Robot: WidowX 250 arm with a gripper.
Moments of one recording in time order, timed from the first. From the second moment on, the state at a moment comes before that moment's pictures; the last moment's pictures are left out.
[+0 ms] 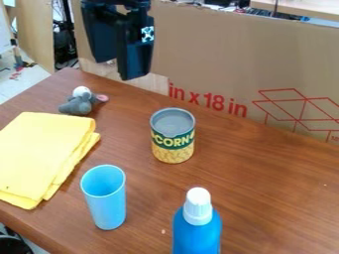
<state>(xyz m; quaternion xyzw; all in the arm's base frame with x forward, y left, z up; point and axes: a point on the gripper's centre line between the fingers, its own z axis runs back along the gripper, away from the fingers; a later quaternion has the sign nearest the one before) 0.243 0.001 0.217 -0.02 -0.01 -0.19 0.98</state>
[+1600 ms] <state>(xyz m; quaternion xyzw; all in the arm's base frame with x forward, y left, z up) 0.343 0.097 0.137 0.07 0.03 -0.12 0.99</state>
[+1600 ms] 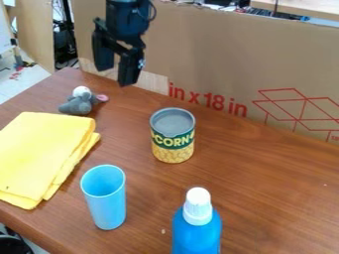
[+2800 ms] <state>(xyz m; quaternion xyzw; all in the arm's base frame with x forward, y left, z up) 0.378 0.089 0.077 0.11 0.01 -0.10 0.99</state>
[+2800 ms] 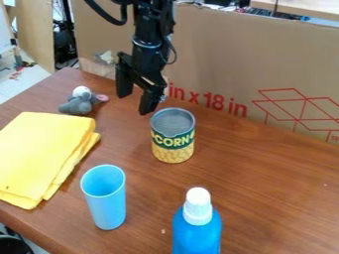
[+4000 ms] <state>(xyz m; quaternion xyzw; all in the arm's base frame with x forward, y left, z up) 0.341 -0.070 0.041 -0.06 0.04 -0.09 0.99</state>
